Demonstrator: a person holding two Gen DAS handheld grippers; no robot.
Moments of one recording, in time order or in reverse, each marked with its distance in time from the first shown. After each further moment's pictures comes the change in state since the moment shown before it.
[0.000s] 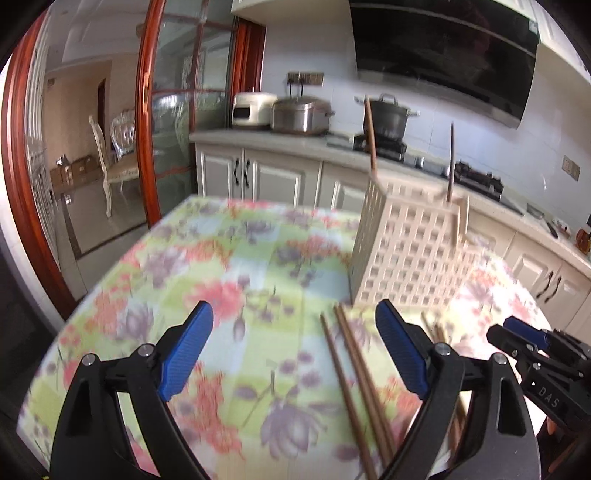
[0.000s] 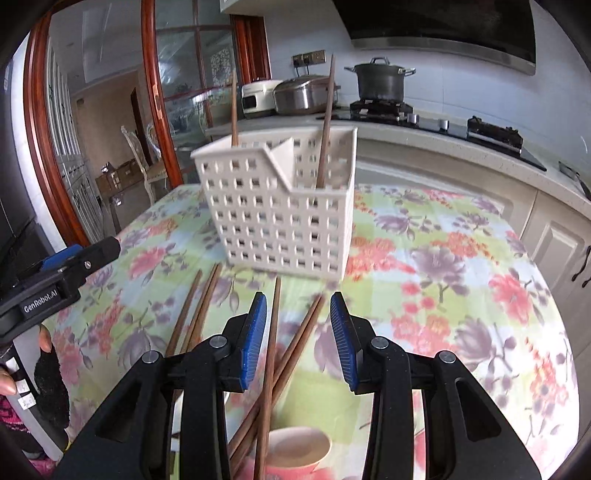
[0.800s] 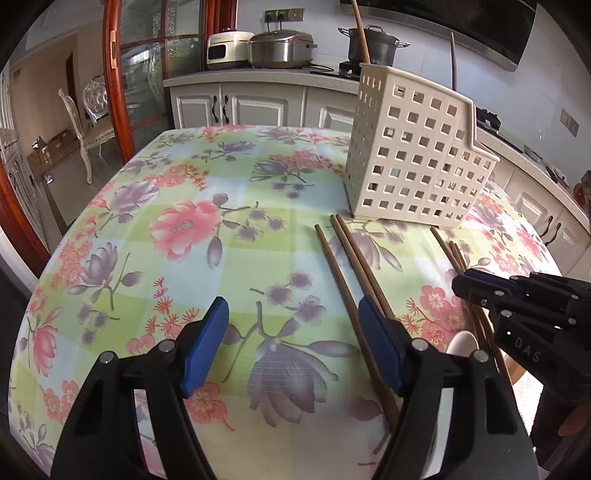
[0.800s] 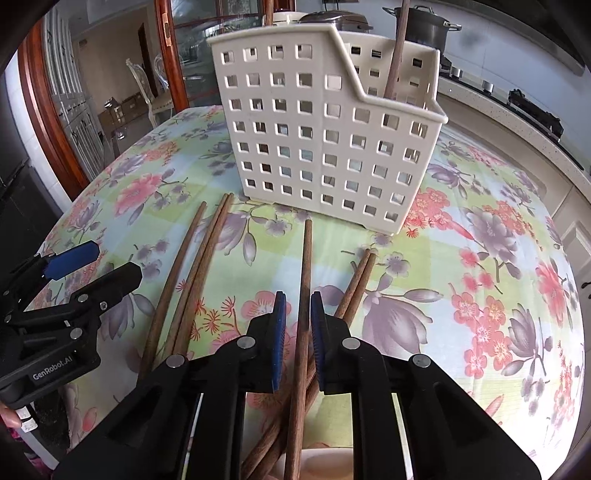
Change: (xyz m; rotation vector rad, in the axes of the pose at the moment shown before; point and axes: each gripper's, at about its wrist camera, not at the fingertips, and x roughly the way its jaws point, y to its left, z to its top) left arm 0.049 -0.004 -0.035 0.065 0.242 -0.050; right arm 0.068 0.030 -0.005 -0.096 0.268 0.007
